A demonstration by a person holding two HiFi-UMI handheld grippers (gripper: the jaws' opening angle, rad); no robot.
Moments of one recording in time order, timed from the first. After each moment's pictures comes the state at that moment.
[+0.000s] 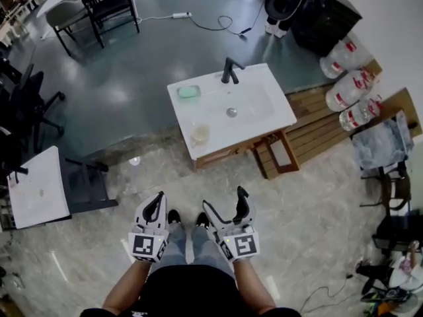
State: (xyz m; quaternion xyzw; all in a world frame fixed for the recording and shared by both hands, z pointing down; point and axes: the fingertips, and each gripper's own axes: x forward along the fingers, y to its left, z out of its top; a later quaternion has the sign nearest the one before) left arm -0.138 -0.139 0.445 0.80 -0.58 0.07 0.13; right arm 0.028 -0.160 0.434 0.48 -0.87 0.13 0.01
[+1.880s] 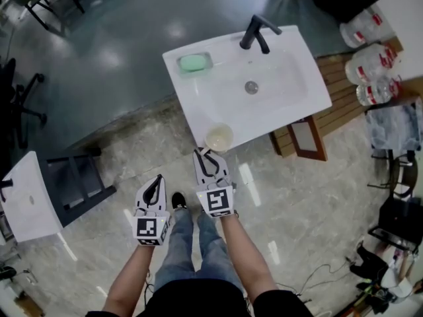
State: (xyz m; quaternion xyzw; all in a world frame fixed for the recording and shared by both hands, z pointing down) left arm -0.199 -0.240 0.656 0.77 -0.58 0.16 0.21; right arm -0.098 -0.327 0.663 0.43 -0.89 0.05 0.15
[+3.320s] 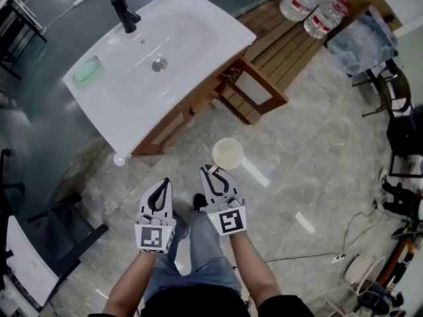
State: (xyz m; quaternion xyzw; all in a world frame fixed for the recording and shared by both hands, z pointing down) left arm 0.030 -0.199 0.701 0.91 -0.39 0.13 0.13; right arm 0.135 -0.200 0.703 0.60 -0.80 0.04 0.09
